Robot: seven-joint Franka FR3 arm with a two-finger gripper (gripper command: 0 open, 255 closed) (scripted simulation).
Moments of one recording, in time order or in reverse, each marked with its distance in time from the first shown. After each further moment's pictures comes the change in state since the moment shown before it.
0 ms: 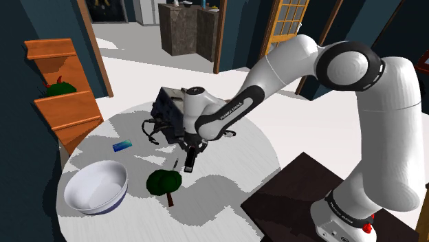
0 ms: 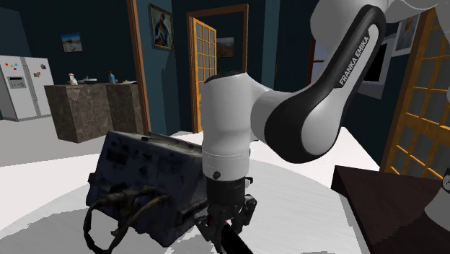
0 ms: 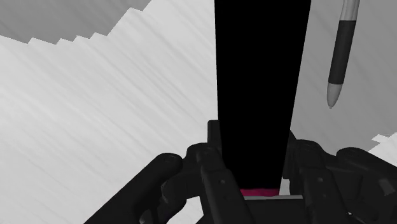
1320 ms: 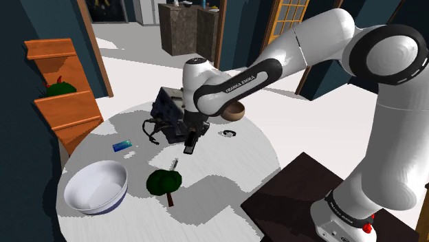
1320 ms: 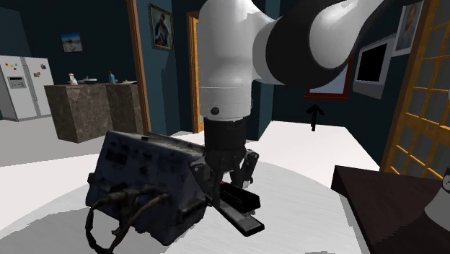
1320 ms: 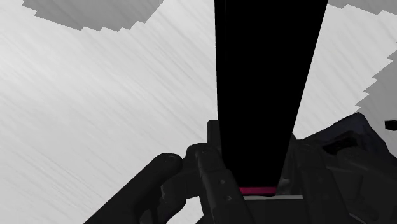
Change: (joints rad) arm -0.050 -0.189 0.067 0.016 0.093 -0.193 -0.055
